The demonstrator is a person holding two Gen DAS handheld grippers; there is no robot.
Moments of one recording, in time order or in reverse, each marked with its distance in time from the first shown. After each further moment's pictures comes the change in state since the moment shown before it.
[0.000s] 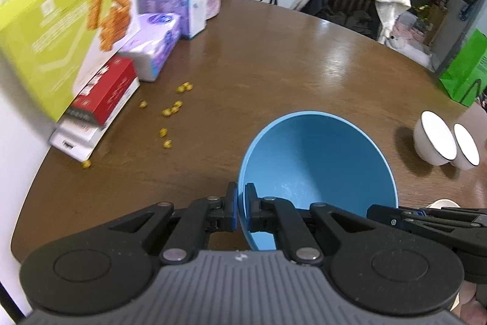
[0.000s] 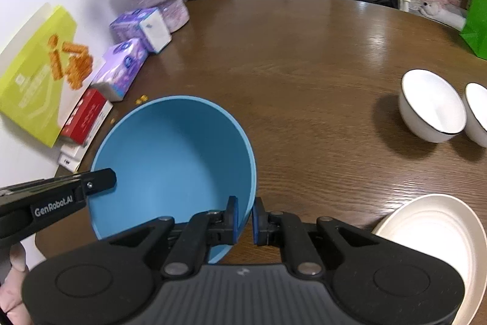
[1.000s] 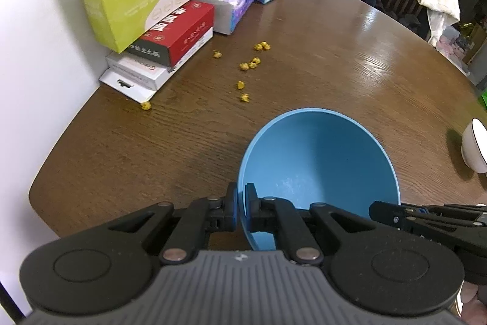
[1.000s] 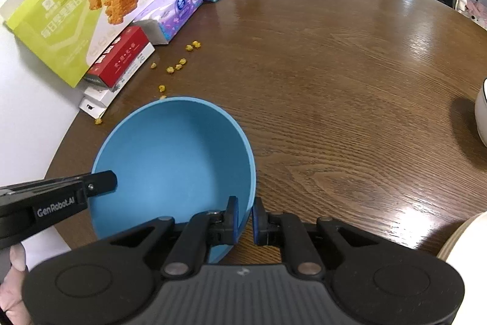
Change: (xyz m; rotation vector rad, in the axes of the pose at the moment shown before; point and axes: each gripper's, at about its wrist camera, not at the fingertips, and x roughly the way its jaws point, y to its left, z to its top) left arm 0.015 0.066 -0.033 -0.155 0.068 0.104; right arm 0.056 0.061 -0.013 -0.158 0.110 0.078
